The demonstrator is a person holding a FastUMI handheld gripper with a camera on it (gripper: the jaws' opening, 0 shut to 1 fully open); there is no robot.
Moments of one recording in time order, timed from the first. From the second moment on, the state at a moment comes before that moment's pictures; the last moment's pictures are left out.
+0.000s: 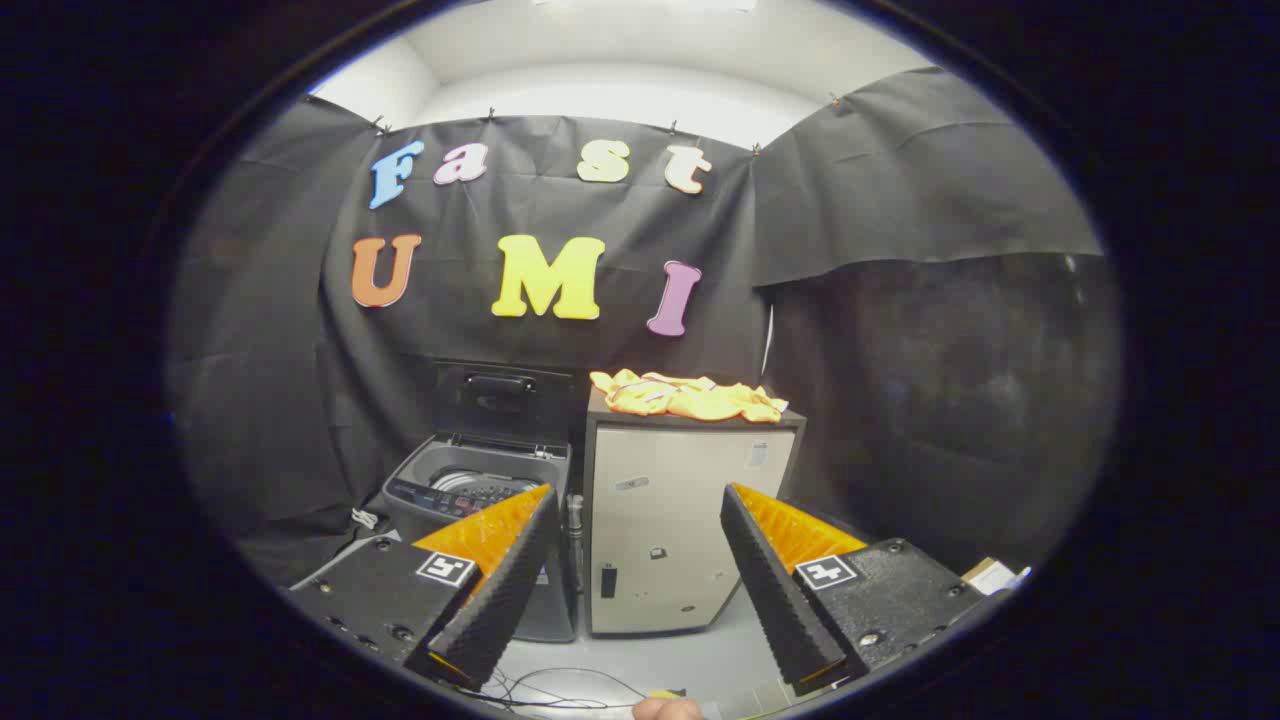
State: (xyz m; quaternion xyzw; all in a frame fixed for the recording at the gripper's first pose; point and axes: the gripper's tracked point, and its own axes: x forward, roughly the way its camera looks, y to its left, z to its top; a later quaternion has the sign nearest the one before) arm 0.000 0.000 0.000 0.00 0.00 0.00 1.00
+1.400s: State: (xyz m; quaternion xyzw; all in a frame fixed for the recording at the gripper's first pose) arm -0.001 0.004 0.008 -0.01 -0.01 0.00 1.00
